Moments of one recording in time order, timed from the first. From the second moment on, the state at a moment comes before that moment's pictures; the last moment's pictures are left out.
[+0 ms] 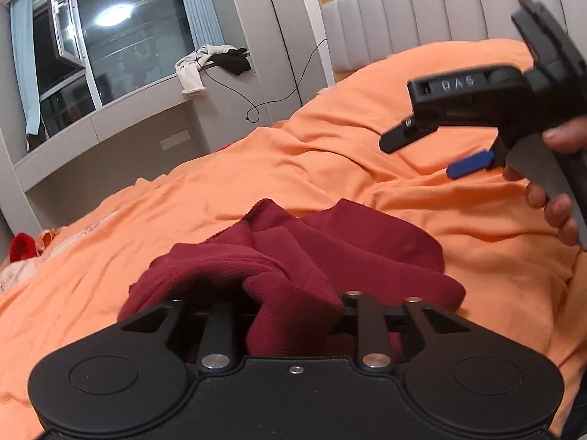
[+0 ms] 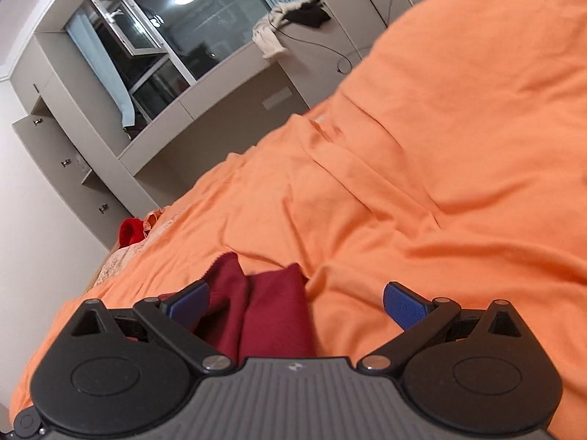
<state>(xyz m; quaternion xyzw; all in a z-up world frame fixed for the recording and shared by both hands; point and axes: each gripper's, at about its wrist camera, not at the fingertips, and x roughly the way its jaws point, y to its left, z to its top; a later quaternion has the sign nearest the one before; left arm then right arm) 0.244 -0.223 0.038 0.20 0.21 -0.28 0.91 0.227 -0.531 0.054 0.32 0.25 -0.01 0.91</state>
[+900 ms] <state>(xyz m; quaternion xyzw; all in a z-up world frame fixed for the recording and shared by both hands) 0.257 -0.221 0.072 0.10 0.16 -0.27 0.95 0.214 -0.516 0.066 0.30 0.23 0.00 0.92</state>
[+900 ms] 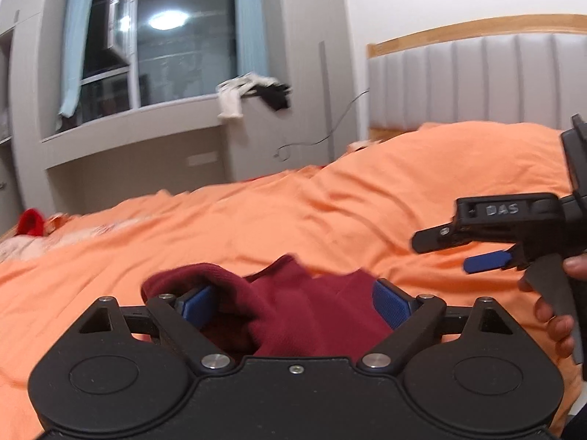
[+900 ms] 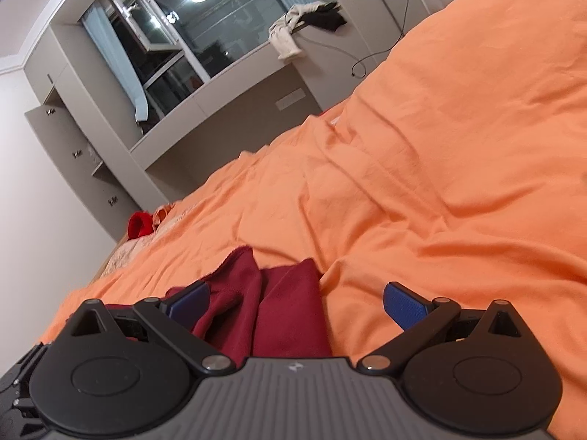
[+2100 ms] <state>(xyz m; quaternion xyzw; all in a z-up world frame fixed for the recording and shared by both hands) 0.204 -0.263 0.032 0.19 0.17 -0.48 0.84 0.225 -0.530 0.049 0.35 0.25 0.01 0.90</state>
